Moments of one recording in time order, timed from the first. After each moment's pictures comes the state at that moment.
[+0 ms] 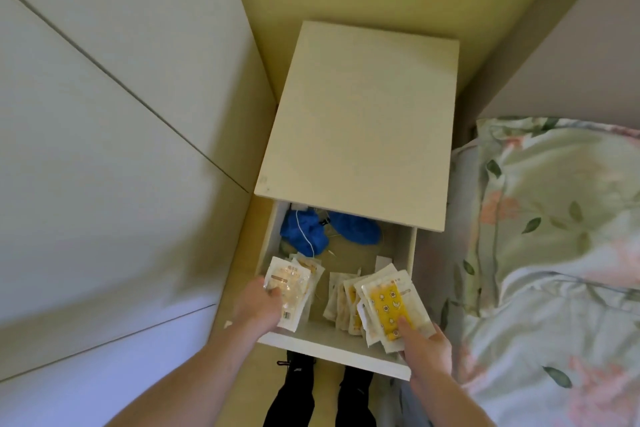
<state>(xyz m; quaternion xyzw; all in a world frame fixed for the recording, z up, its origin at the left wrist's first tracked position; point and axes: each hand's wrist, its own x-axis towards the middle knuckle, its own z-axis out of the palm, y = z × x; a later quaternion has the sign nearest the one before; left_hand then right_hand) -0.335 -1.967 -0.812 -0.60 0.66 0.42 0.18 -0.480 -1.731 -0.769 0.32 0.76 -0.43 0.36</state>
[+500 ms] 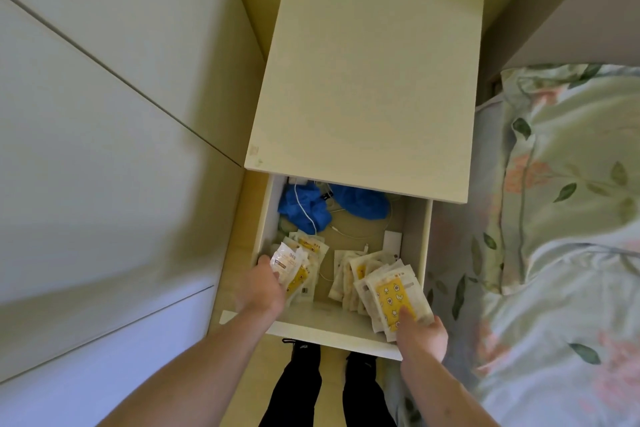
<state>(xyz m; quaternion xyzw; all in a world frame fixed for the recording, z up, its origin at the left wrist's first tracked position) -0.336 -1.968 -0.863 -0.53 0.77 0.25 0.26 -0.453 -1.748 -0.829 0.38 0.80 -0.35 0.31</state>
